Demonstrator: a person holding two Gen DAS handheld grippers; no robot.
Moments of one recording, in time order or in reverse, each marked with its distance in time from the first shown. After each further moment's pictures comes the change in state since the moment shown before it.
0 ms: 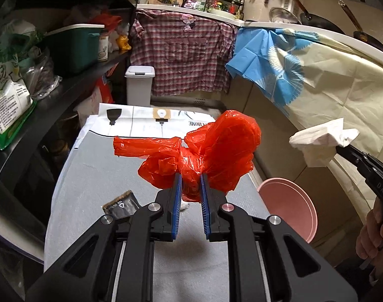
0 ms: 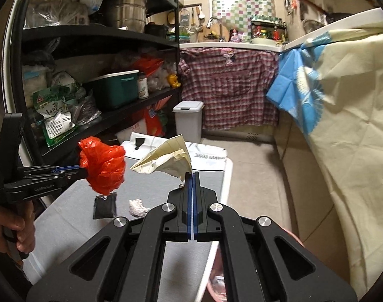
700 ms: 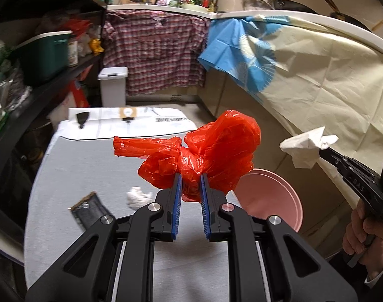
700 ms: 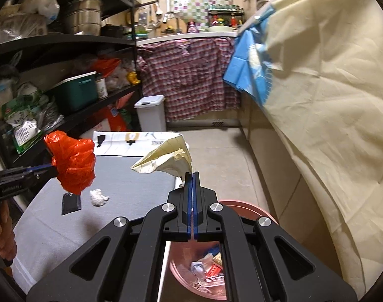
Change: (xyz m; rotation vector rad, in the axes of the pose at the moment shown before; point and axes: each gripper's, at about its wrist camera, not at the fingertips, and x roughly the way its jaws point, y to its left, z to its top) left arm 0.016 -0.059 -0.009 0.081 0.024 -0.095; right arm -0.013 -0.068 -0.044 0.145 0.031 -0.162
